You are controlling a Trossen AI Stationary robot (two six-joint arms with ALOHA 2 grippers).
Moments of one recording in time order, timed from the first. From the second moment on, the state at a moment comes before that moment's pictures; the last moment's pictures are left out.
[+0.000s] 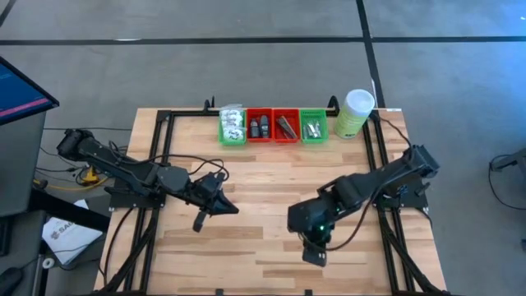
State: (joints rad) left arm -0.35 1.08 0.75 0.15 -0.04 -0.40; right arm 0.46 1.73 1.74 -1.04 -0.49 0.88
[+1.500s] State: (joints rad) left arm -0.32 1.08 0.75 0.16 -0.31 -0.43; right arm 0.25 1.69 1.73 -1.22 -0.12 0.45
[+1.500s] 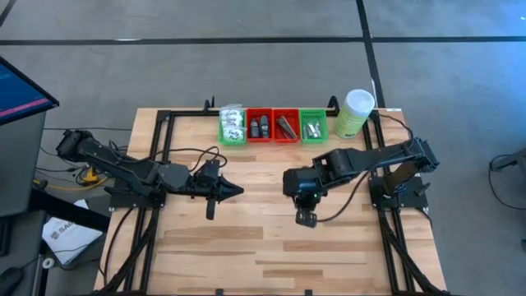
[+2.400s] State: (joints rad) left arm -0.18 1.08 0.75 0.17 -0.31 -0.45; right arm 0.18 0.92 0.94 -0.79 0.04 0.36
